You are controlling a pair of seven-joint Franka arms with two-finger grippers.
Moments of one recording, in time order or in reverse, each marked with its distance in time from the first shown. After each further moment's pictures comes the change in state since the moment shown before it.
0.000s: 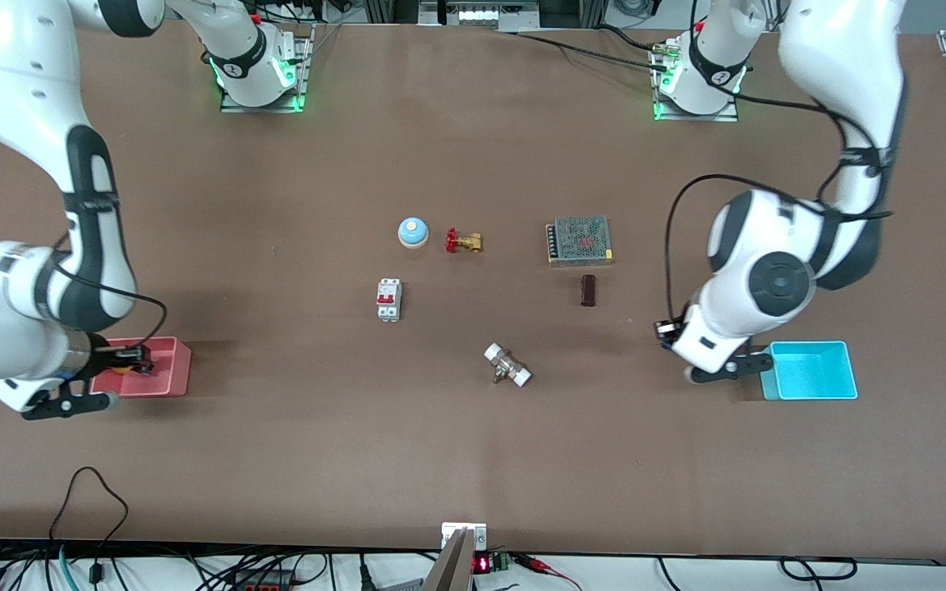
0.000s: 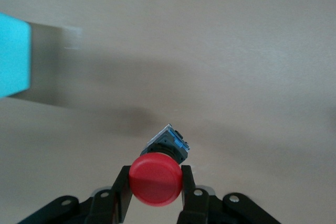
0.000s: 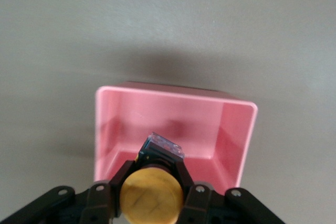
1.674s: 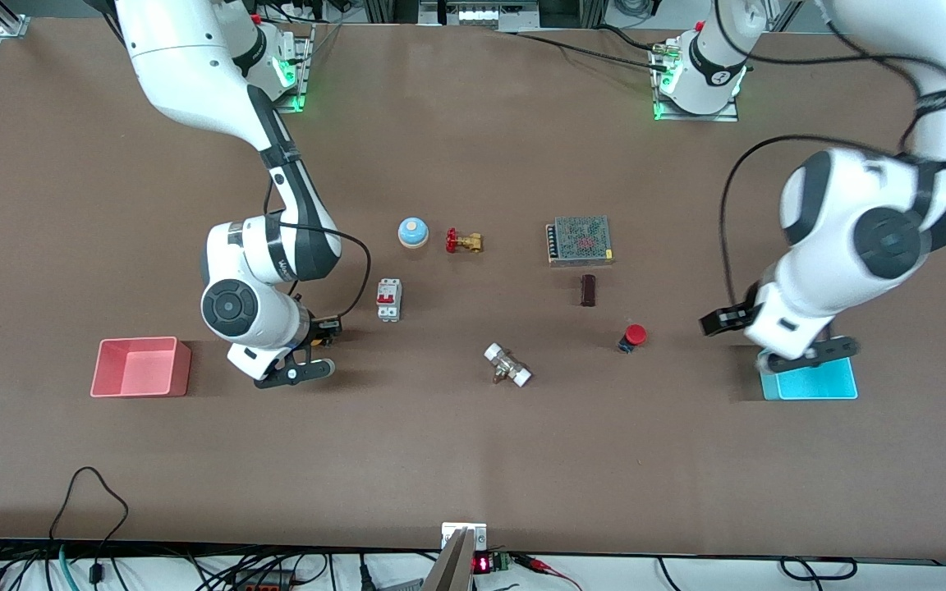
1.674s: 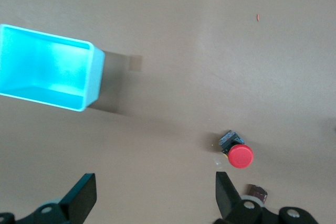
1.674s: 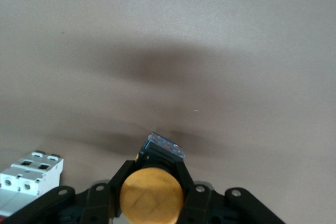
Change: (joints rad) left arm 0.114 -0.200 0.028 -0.004 -0.001 -0.126 0.121; right arm 0.435 0.035 0.020 -0.137 0.146 0.135 0.335
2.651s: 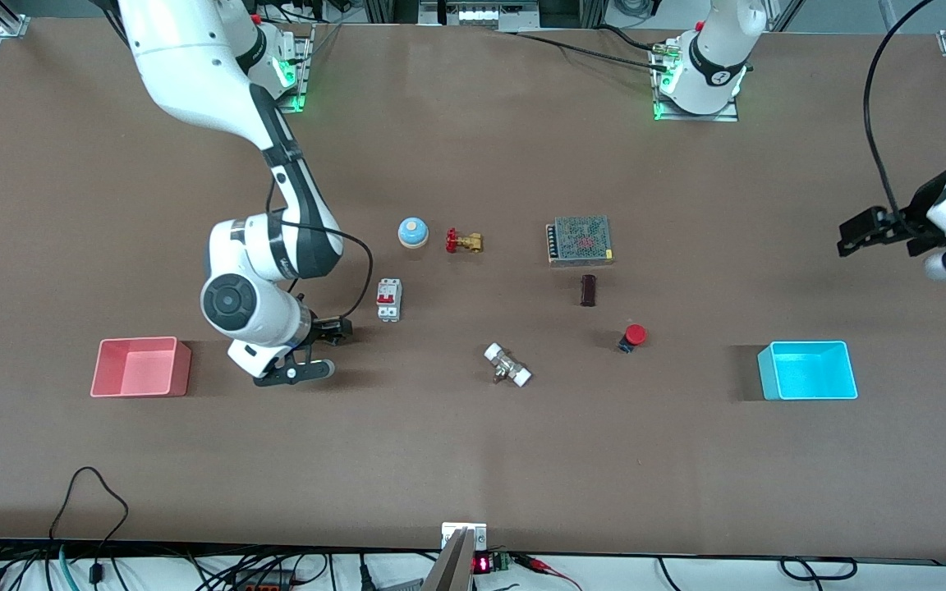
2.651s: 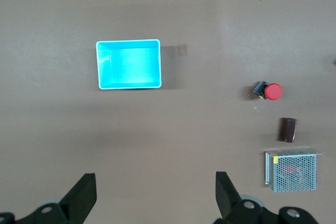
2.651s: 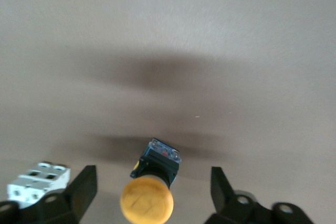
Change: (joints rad) left arm 0.164 -0.279 0.002 -0.008 0.000 -0.253 0.411; right arm 0.015 -0.044 -0.017 -0.022 0.009 0.041 0.047
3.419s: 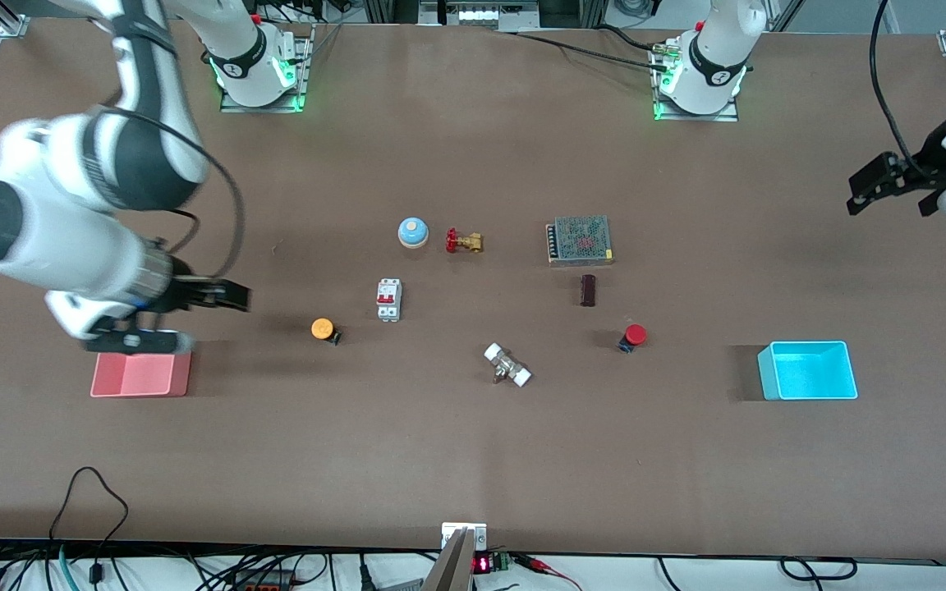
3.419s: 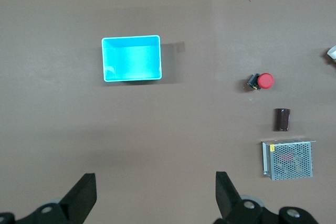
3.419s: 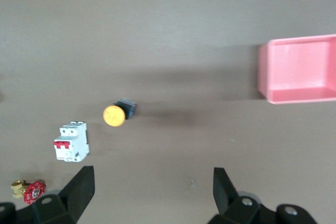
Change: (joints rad) left arm 0.004 -0.205 -0.002 -0.175 0.000 0.043 0.018; right arm -0.001 -0.286 -0.230 0.099 -0.010 -0.416 0.032
